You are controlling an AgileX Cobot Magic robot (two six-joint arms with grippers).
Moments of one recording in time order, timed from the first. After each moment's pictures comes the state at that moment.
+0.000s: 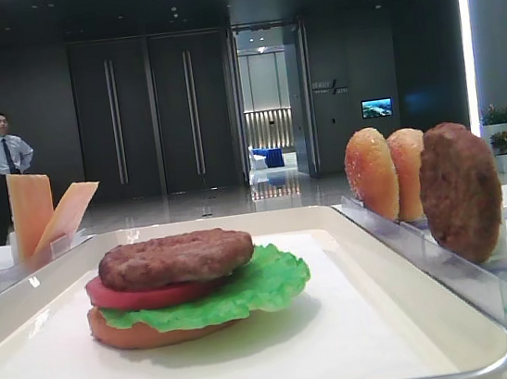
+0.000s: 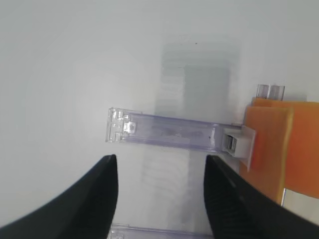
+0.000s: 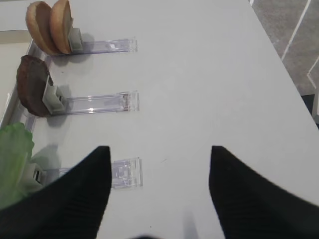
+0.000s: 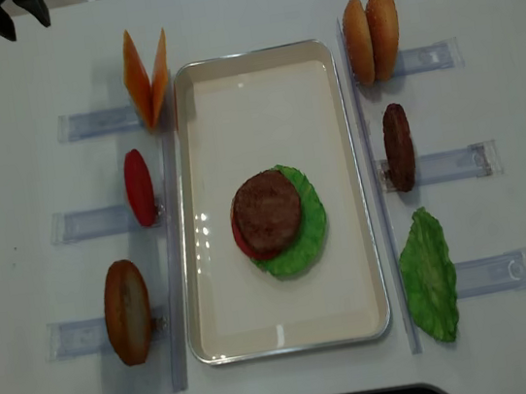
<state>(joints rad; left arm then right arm) -0.02 1.98 -1.89 0.06 1.22 -0.17 0.01 -0.01 -0.51 0.00 1.13 0.02</state>
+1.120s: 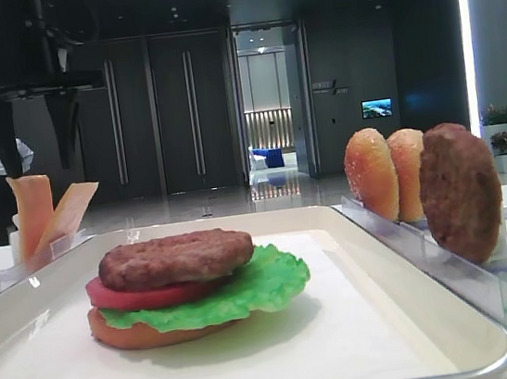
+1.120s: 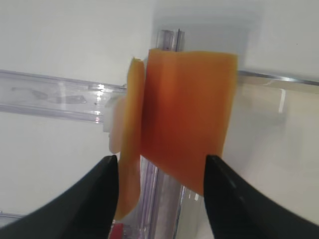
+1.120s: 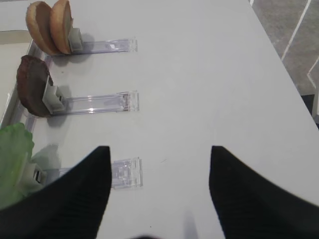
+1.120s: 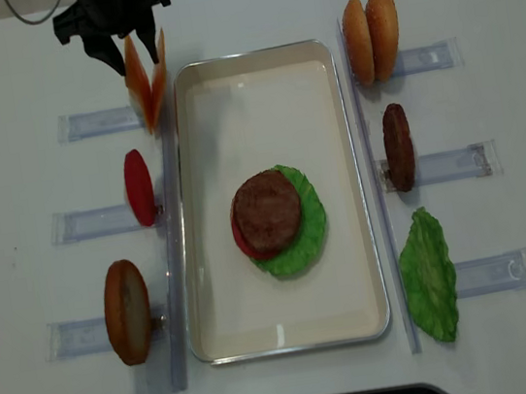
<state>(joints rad) -0.27 2.13 -1.90 0.07 1.23 -0.45 0.01 -0.01 -0.51 0.00 1.13 0.02</state>
